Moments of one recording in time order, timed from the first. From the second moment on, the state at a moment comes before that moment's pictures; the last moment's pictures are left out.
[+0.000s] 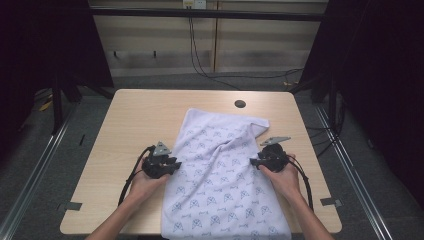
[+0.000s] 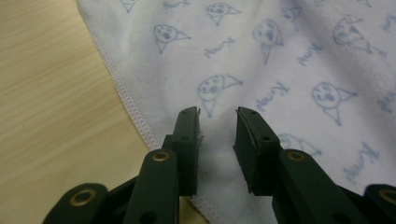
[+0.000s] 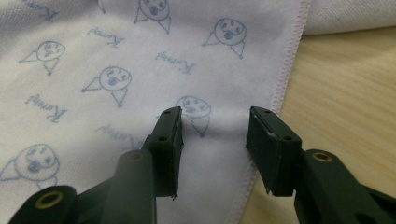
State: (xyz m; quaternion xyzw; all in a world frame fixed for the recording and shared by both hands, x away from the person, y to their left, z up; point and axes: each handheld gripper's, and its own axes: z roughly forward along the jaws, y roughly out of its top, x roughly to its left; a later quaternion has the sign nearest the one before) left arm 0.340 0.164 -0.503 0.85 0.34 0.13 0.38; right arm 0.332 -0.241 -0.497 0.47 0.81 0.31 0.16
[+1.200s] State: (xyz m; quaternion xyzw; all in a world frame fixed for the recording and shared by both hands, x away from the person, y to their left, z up) left arm 0.259 0.181 -0.489 0.89 0.27 0.02 0.38; right arm 0.209 -0.279 -0.478 0.41 0.83 0.38 0.05
